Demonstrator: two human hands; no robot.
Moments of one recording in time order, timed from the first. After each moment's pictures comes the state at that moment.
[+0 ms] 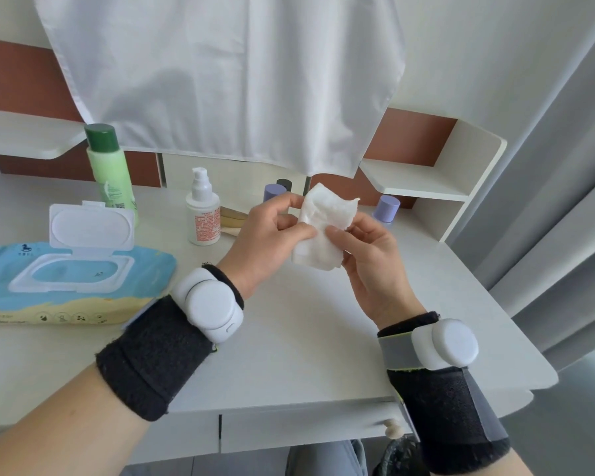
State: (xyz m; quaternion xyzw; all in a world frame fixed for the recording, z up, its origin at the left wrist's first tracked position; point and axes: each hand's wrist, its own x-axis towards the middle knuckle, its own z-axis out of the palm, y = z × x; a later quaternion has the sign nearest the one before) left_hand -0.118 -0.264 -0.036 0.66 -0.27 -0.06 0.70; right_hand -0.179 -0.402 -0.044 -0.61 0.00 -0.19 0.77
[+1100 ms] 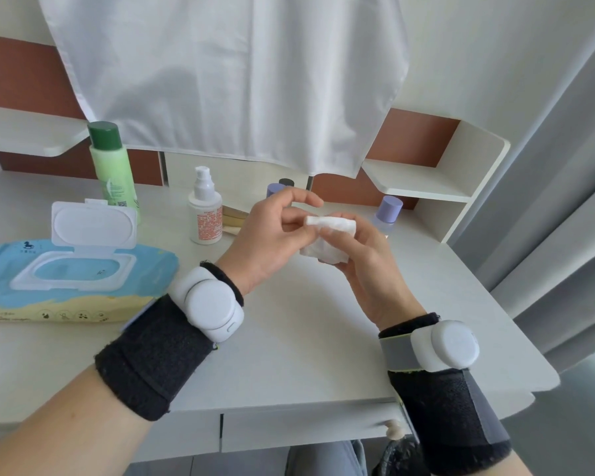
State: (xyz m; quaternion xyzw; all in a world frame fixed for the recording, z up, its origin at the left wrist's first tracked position) left_hand -0.119 -0.260 -0.033 0.66 -0.32 -0.04 0.68; right_hand -0.179 -0.401 -0.043 -0.69 0.02 -0.14 0.71
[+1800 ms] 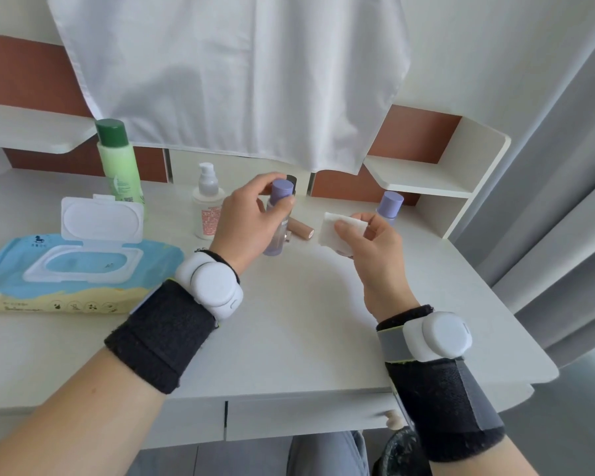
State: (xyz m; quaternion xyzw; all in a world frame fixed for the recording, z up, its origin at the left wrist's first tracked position) left_hand -0.084 -0.251 -0.050 0.76 -0.23 0.17 0.58; right_hand -0.174 -0.402 -0.048 -0.70 0.14 -0.26 0.65
